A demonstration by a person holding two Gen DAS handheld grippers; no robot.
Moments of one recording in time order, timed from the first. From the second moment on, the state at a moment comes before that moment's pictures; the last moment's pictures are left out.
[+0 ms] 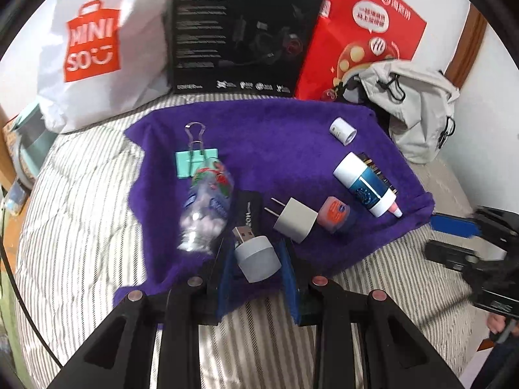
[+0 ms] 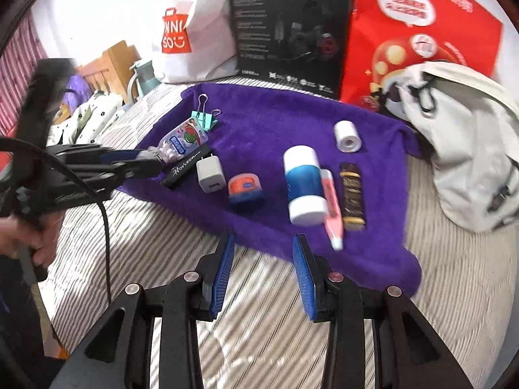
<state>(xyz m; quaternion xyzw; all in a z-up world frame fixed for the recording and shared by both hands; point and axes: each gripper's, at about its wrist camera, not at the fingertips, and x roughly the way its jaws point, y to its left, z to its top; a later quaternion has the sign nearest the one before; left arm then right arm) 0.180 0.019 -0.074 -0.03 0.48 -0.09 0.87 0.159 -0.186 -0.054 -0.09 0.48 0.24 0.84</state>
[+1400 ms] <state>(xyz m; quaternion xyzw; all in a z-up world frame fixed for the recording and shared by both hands) 0.212 -0.024 -0.096 0.01 0.52 -0.08 0.85 0.126 -0.245 -0.056 -0.03 0.49 0.21 0.85</state>
